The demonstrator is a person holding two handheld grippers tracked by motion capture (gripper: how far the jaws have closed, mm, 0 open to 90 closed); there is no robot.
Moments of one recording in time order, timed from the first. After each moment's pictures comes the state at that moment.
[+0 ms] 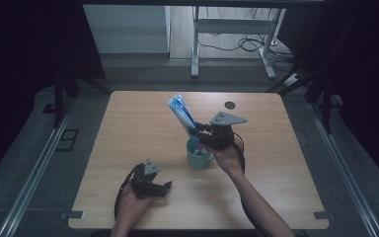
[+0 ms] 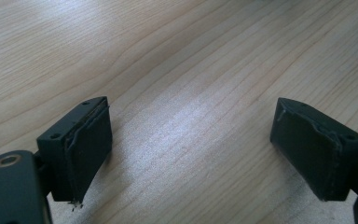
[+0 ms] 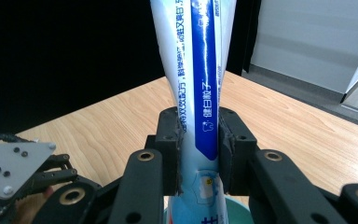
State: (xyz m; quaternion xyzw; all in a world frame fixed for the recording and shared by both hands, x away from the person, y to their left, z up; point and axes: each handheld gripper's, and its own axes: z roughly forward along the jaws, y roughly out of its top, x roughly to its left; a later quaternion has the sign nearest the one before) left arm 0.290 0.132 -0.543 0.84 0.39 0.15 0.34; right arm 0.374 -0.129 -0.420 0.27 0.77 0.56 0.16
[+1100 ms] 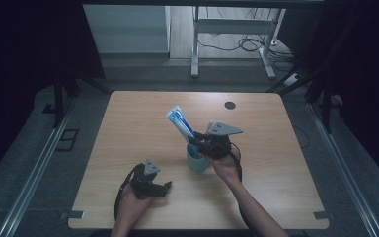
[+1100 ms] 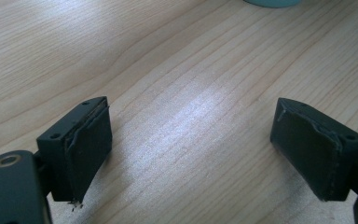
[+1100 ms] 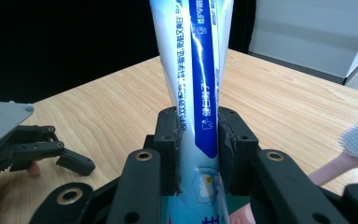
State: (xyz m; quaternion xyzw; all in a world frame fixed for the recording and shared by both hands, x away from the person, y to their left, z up) left arm 0.290 0.132 -0.543 0.84 0.39 0.15 0.34; right arm 0.371 -0.129 -0.462 0.29 0.77 0.55 0.15
